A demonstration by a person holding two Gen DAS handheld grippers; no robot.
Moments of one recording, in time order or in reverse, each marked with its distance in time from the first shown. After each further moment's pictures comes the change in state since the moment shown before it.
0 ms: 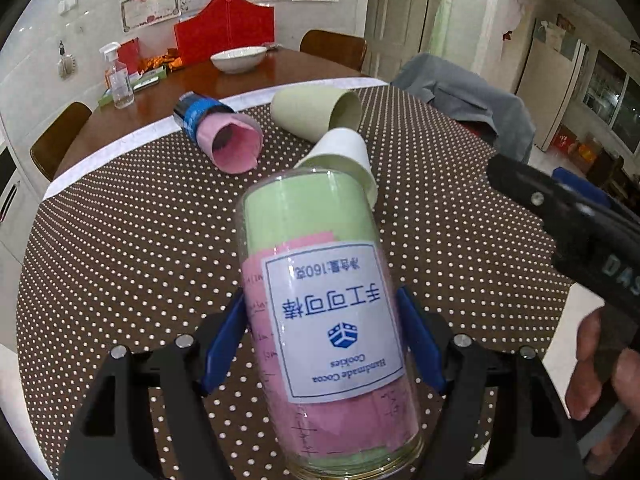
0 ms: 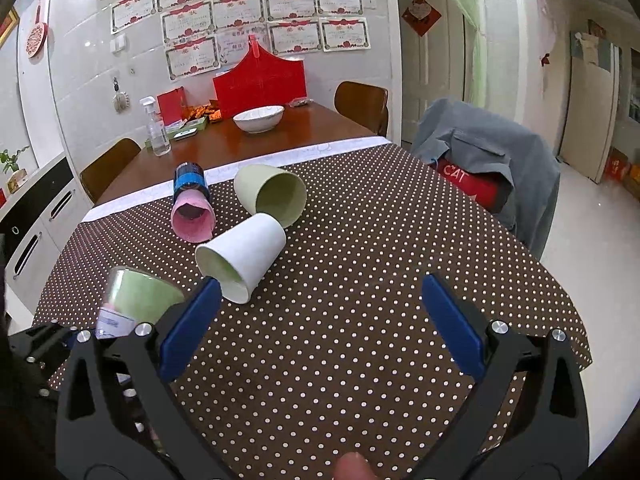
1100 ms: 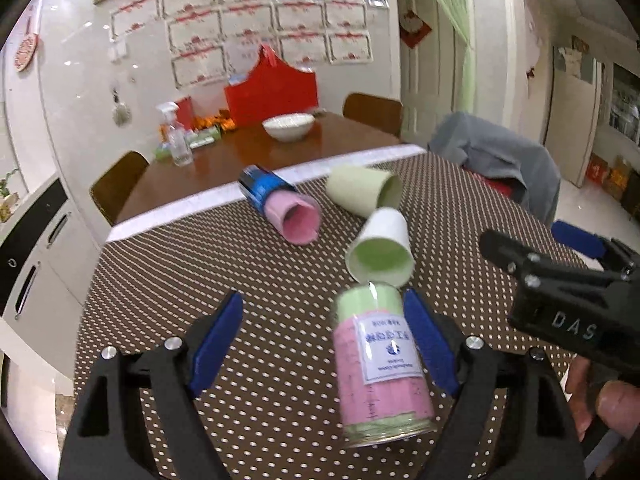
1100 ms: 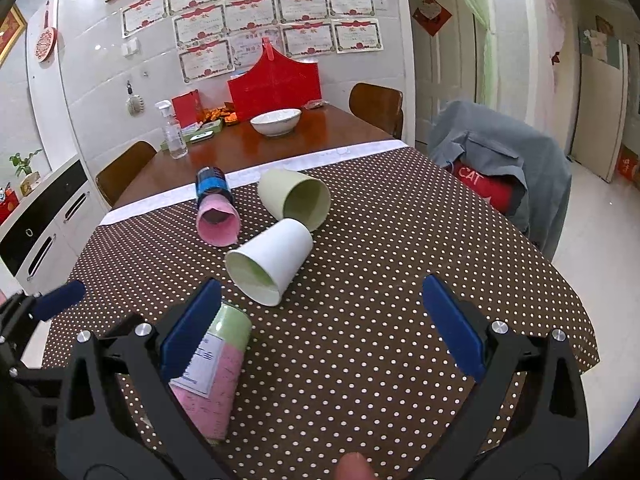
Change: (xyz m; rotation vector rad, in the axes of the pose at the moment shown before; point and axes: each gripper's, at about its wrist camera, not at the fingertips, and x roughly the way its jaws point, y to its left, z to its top) left arm -0.076 0.010 0.010 -0.019 -0.247 0.191; right arm -0.019 0.022 0.009 -0.005 -0.016 0.056
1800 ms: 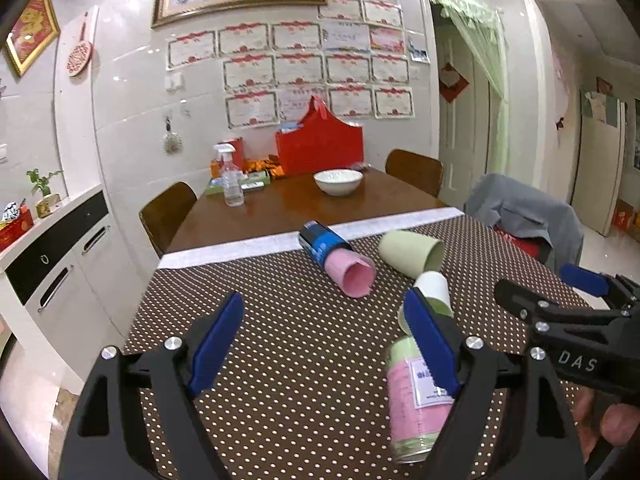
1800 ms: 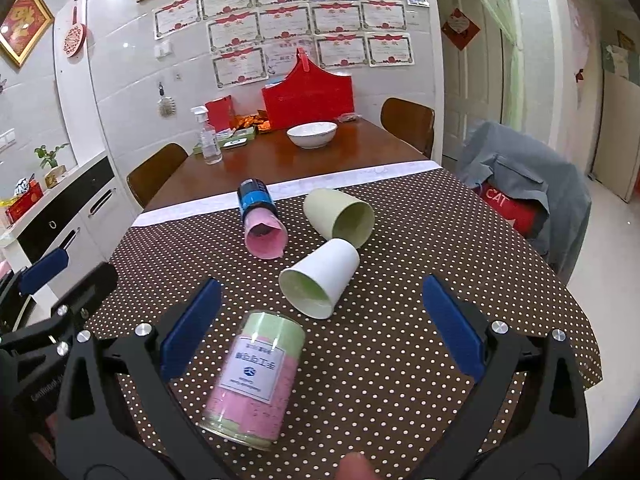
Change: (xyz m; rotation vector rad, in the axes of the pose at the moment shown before) left arm -0.052 0.040 0.010 -0.088 -0.181 0.123; right arm -0.022 0.035 0.017 -0.054 -0.022 0.088
